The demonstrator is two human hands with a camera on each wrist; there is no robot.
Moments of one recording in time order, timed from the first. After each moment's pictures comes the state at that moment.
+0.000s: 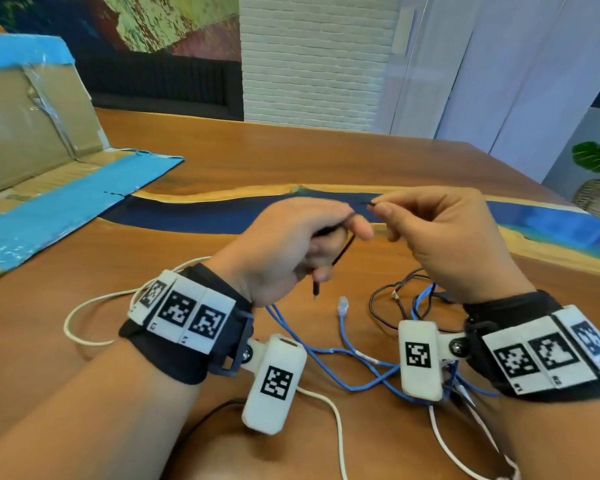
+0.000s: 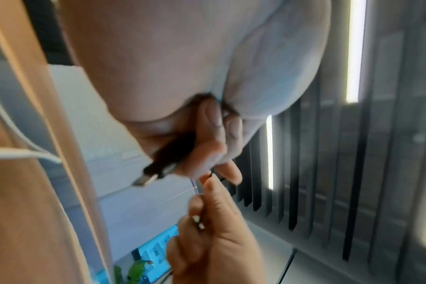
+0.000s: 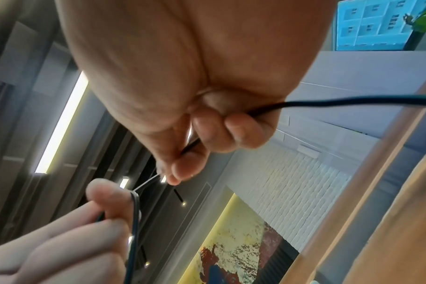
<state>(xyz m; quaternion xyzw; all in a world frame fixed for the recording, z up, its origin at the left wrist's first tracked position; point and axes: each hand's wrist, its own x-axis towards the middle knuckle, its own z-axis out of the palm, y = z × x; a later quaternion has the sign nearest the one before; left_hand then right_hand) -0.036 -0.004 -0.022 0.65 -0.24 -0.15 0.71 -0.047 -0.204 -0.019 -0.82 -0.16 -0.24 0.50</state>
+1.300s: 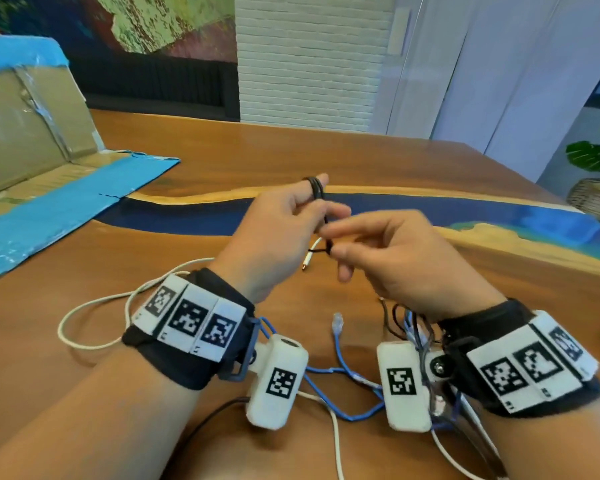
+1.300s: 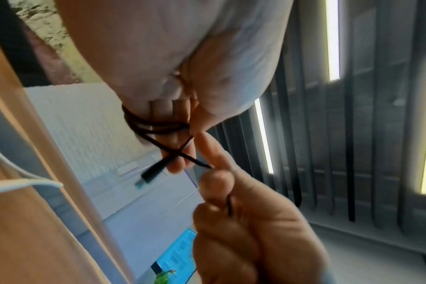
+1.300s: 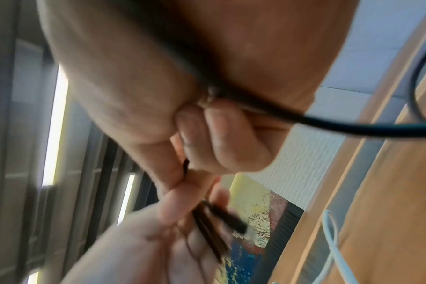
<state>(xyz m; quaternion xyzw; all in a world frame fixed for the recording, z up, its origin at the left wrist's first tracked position) -0.021 -0.007 -0.032 0.73 -0.19 0.05 0.65 -0.058 -0.177 -0.024 -0.81 -0.17 -0.04 0.56</state>
